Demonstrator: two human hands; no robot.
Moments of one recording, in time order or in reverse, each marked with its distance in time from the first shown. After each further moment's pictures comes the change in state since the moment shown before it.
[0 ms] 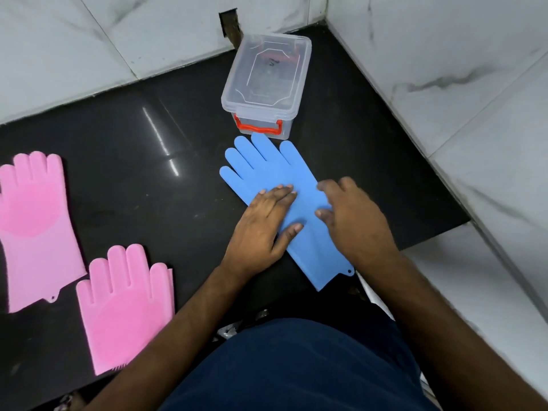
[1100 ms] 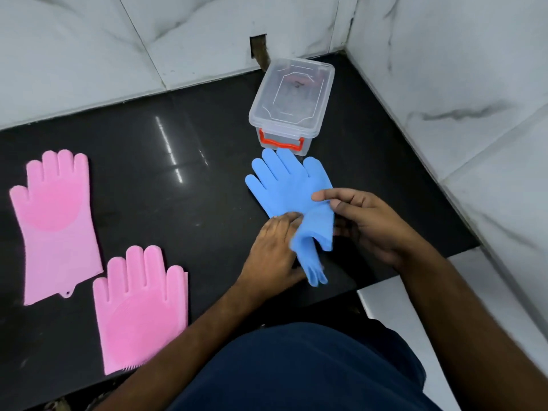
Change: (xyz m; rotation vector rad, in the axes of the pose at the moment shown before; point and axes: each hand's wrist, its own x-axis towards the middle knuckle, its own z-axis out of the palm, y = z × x) left_hand -0.035 -0.003 0.007 0.059 -0.045 -0.103; right_hand 0.024 0.010 -0.012 1.305 -0.447 0.116
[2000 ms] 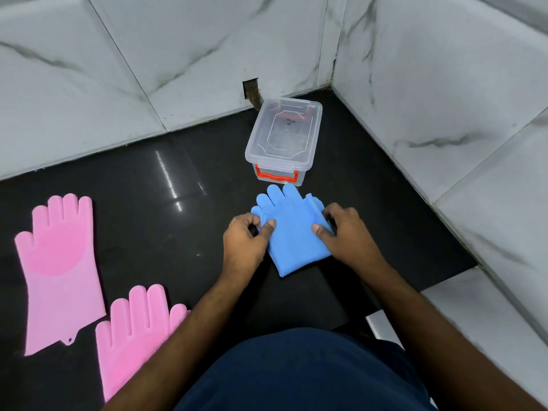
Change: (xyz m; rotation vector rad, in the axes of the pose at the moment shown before) left_hand 0.073 -0.031 -0.040 -0.595 0.265 -0.633; right_hand 0.044 0.016 0.008 -0.925 0.478 -0.098
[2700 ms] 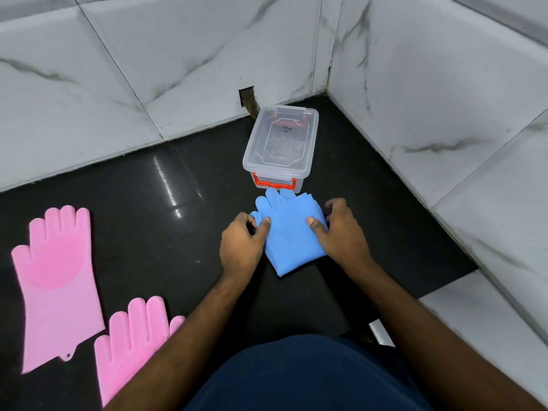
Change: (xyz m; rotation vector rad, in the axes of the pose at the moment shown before) left_hand 0.021 0.002 0.002 0.202 0.075 0.017; right_hand 0.024 -0.002 0.015 0.013 0.136 0.102
